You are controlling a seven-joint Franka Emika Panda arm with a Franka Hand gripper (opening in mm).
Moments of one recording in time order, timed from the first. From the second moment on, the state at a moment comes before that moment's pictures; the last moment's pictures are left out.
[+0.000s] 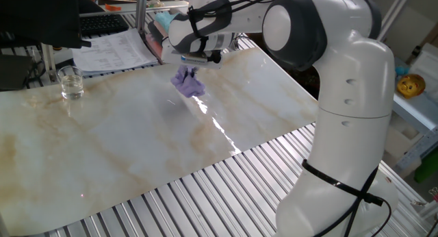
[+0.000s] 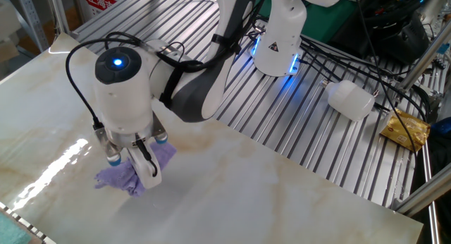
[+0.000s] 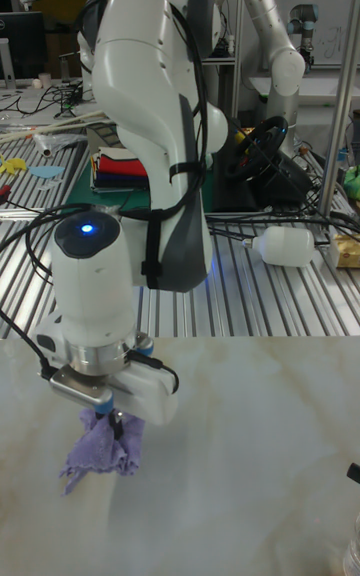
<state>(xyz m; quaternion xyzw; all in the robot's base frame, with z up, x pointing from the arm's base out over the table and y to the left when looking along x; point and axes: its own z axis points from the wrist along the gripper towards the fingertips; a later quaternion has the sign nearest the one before) 0.637 -0.085 0.139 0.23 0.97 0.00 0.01</state>
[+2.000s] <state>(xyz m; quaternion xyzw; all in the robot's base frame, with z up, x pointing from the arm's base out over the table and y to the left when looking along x) 0.651 -0.064 0.099 0.20 0.98 -0.01 -0.01</state>
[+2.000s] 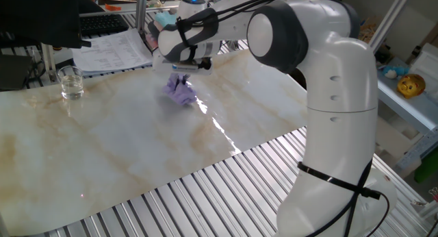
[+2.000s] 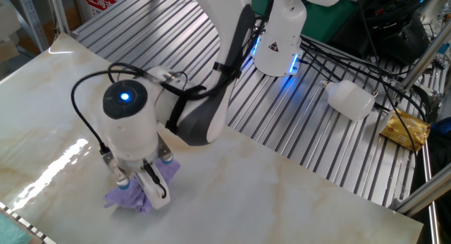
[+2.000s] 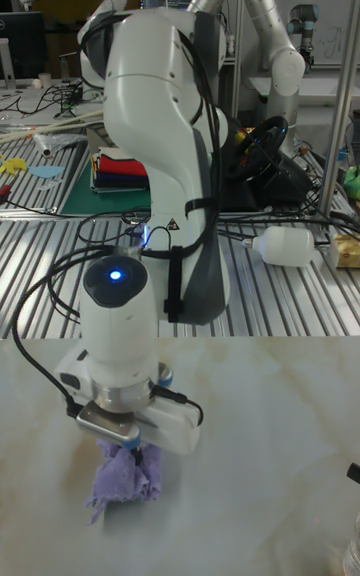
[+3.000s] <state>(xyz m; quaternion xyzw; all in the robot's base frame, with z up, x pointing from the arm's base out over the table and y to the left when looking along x) 0.645 -0.028 0.069 0.23 0.97 0.01 -0.01</state>
